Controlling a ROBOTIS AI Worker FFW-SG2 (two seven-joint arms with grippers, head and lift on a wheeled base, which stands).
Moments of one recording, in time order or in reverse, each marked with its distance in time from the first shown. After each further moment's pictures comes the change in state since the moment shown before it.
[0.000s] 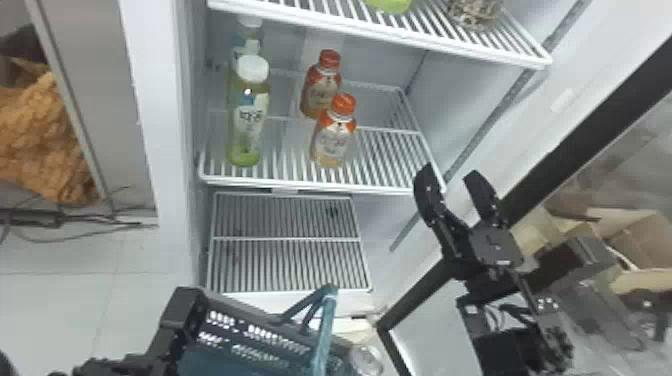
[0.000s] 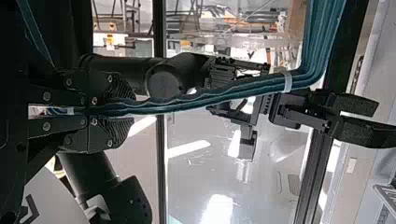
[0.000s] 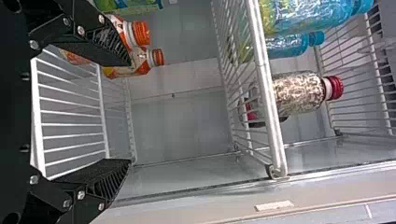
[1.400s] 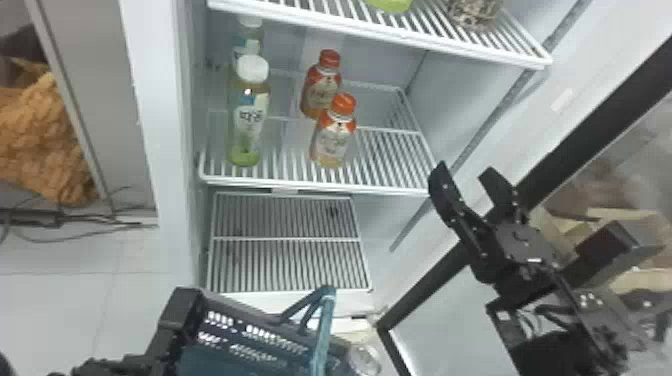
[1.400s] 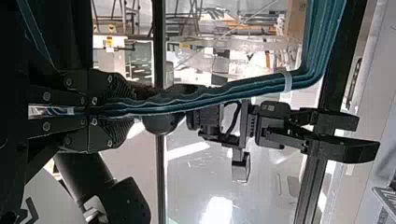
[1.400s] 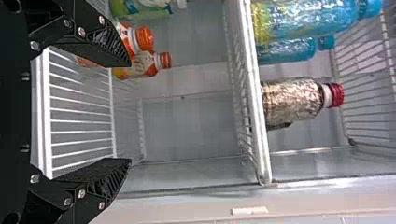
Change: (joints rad) left arm 0.003 0.000 0.004 -0.001 -0.008 0.000 0.000; right arm 0.081 0.005 -0.099 -0.213 -0.028 0.232 0.000
